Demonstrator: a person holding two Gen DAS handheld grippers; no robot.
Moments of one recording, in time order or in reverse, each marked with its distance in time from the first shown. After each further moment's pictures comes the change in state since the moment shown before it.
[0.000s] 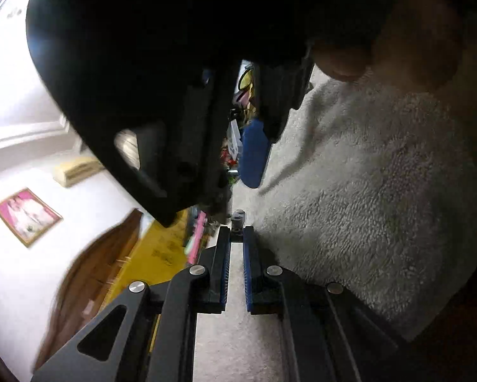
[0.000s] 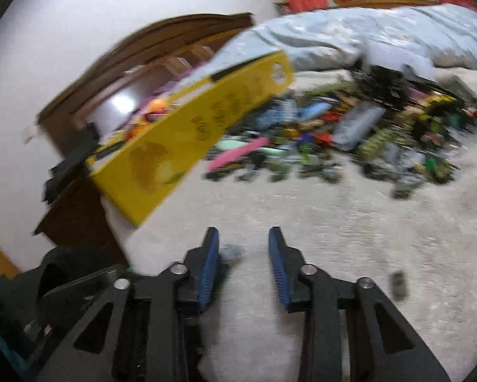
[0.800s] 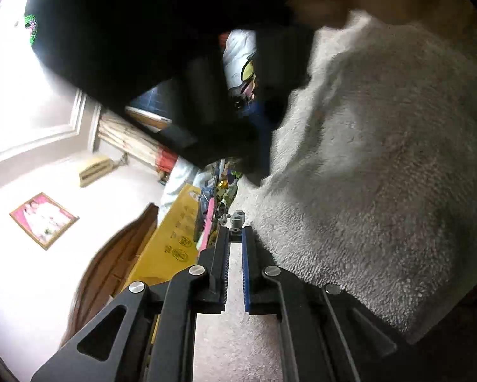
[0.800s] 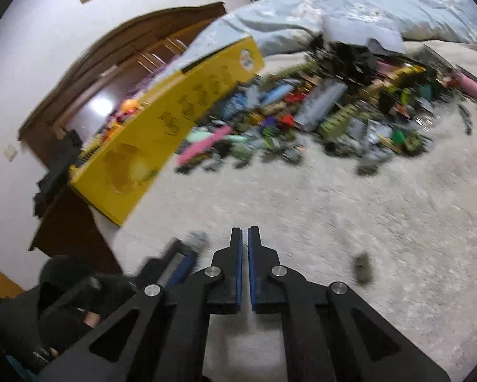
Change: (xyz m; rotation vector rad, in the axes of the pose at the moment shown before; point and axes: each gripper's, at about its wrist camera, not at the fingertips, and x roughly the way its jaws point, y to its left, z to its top) left arm 0.002 0.019 0.006 0.043 0.047 0.077; right arm -0.004 -0.013 0.001 0.076 0.047 -0.039
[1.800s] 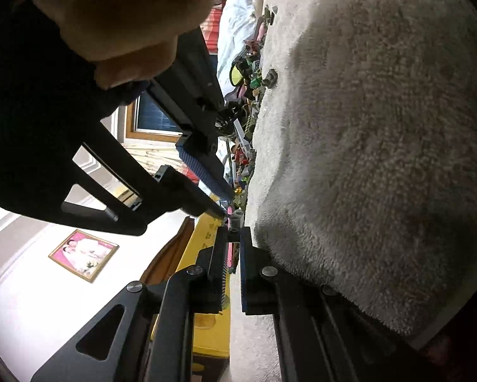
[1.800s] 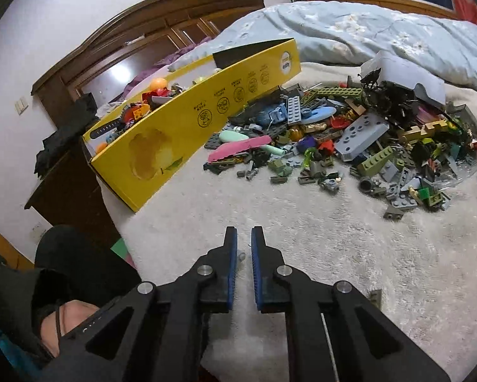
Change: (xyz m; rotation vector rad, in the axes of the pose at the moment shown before) left arm 0.023 0.021 0.002 0.198 0.019 0.146; right arm 0.003 0.035 0.016 -0.190 0.061 -0.026
